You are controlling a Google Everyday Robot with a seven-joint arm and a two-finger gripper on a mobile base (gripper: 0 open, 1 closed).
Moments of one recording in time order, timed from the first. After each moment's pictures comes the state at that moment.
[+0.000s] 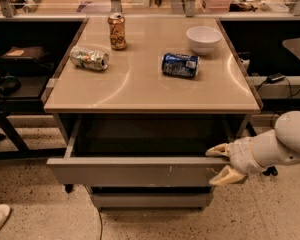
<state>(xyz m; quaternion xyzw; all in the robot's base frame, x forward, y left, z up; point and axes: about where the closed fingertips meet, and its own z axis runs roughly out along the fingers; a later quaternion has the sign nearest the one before) 0.472 -0.206 0.638 -0.68 0.66 0.13 0.28</state>
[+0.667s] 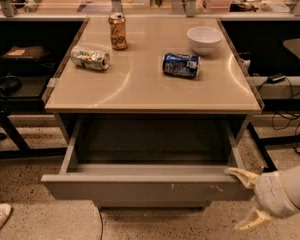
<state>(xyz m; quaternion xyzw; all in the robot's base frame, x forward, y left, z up) 0.354 -0.236 0.642 -0.71 0.64 0.15 0.25</state>
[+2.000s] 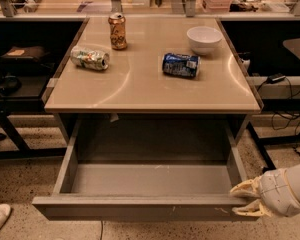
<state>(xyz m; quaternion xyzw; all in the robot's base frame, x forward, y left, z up) 0.349 -0.236 0.664 -0.71 0.64 0.15 0.24</state>
